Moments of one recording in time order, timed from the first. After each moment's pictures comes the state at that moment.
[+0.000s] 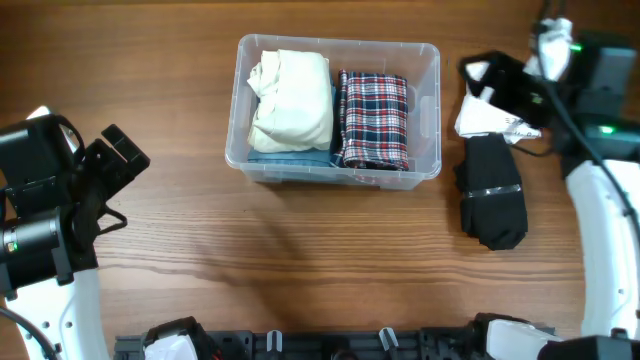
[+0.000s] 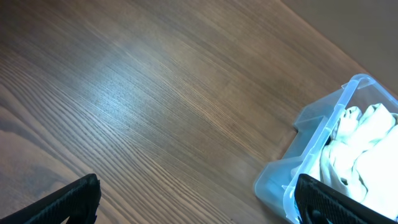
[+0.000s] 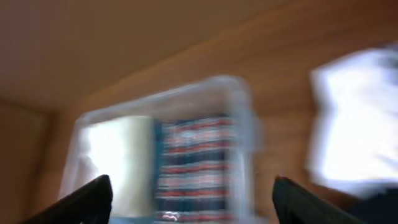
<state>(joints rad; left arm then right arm) 0.27 1.06 1.28 -1.08 -0.06 -0.41 -0.19 1.40 1.30 -0.65 -0.47 0.30</state>
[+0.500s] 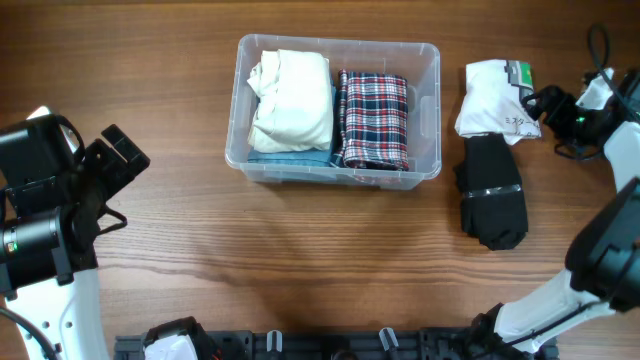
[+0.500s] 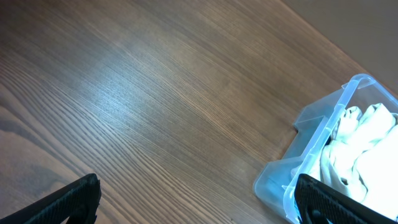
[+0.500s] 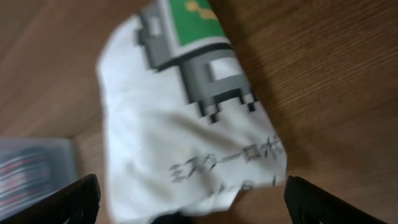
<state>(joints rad) 0.27 1.06 1.28 -1.08 -0.06 -0.41 -0.52 1.92 1.30 -0.46 -0.46 0.12</state>
